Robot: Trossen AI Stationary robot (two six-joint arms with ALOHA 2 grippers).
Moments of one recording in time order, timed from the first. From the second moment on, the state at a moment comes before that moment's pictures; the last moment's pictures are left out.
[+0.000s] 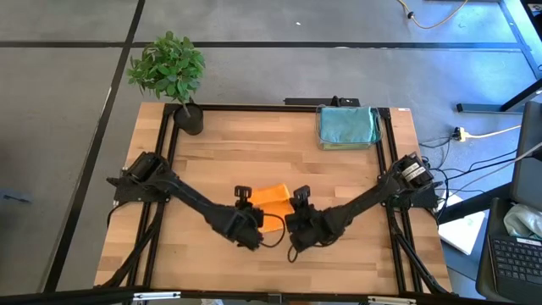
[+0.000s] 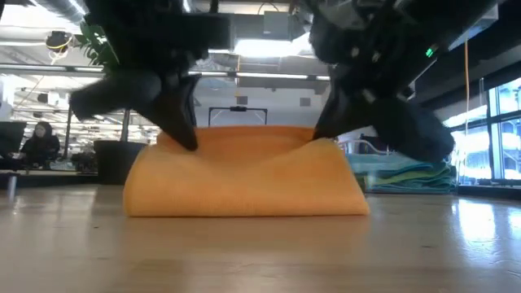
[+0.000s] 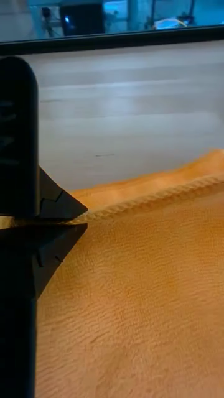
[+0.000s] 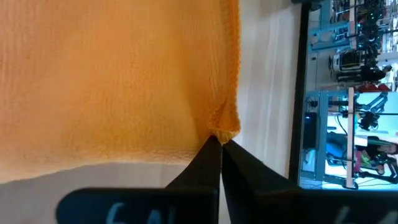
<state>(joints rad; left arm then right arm) -0.48 1.93 1.35 -0.93 -0.67 -0.36 0.50 1.94 1.22 -0.59 0.91 -0.02</state>
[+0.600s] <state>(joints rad) -0.40 1.93 1.20 -0.79 -0.65 -0.39 0.33 1.94 1.06 -0.22 0.80 -0.21</state>
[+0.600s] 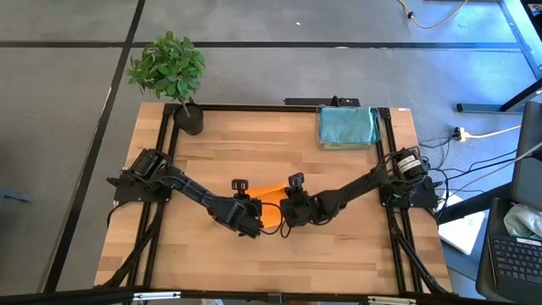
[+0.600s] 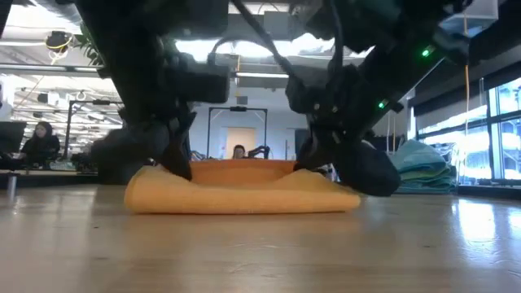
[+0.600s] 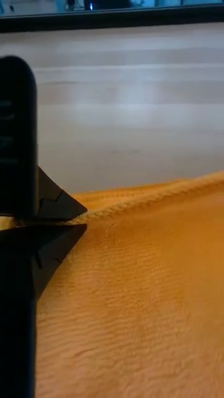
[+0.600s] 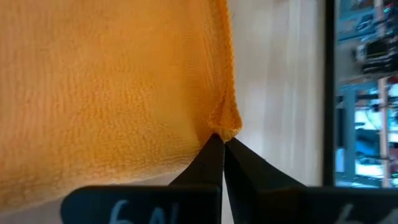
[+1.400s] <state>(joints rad) -0.44 1.93 1.20 -0.96 -0.77 -0.47 0.32 1.89 1.07 -0.20 0.98 -0.18</state>
